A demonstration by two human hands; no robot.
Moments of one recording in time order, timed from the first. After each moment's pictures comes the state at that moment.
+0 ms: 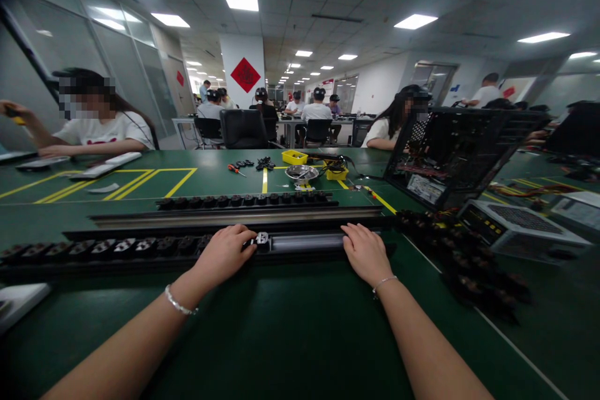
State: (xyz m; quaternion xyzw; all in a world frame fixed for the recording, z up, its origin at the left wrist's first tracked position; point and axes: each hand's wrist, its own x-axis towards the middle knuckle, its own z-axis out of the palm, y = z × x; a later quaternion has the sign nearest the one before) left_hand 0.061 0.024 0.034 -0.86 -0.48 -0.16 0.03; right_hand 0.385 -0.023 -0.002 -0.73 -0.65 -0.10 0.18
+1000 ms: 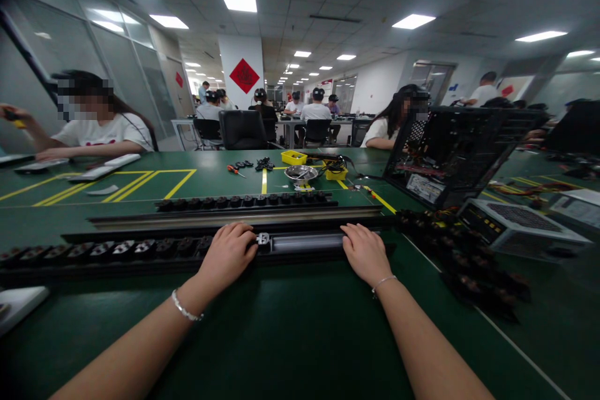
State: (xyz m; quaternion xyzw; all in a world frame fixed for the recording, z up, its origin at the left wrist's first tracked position) left_hand 0.068 0.016 0.028 -0.85 -0.47 -0.23 0.09; right_hand 0.384 -0.022 -0.002 -0.72 -0.66 -0.10 0.19
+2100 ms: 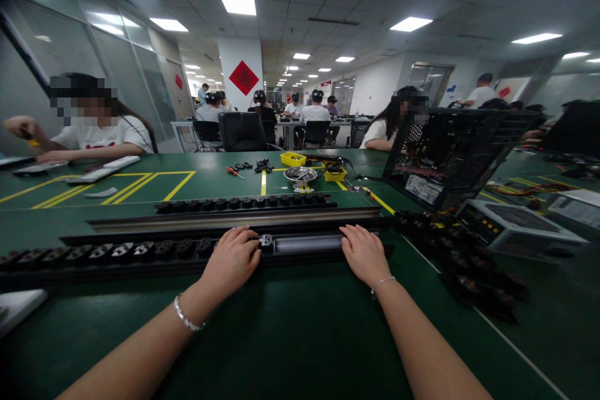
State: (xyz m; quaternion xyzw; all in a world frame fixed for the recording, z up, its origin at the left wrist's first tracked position) left_hand 0.077 0.010 0.025 -0.86 -0.44 -0.23 0.09; right_hand 0.383 -0.024 0.000 -0.73 -0.65 -0.10 0.19
